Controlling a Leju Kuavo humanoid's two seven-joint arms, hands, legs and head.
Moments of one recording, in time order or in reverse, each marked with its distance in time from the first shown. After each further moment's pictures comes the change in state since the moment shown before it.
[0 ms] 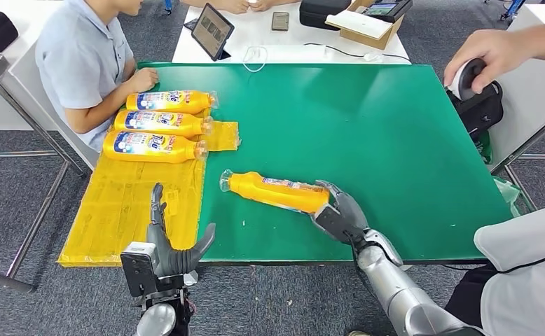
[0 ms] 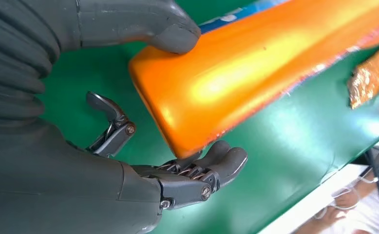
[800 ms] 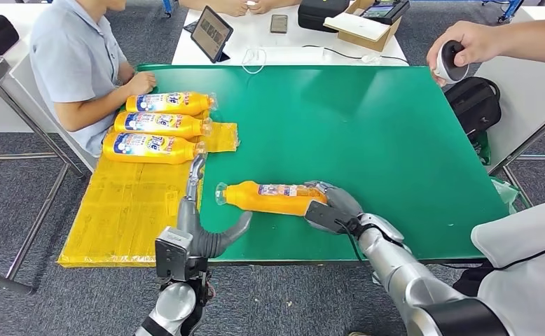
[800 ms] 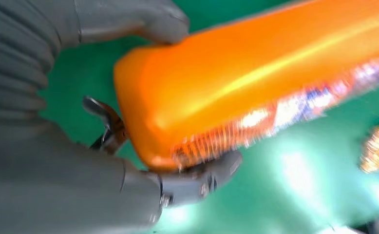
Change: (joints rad) left arm -0.139 0.000 -0.135 0.036 -0.076 -0.042 0.004; right arm -0.139 0.035 -0.076 0.143 0.215 0.160 0.009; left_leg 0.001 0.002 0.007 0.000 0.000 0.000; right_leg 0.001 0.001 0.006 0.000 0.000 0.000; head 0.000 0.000
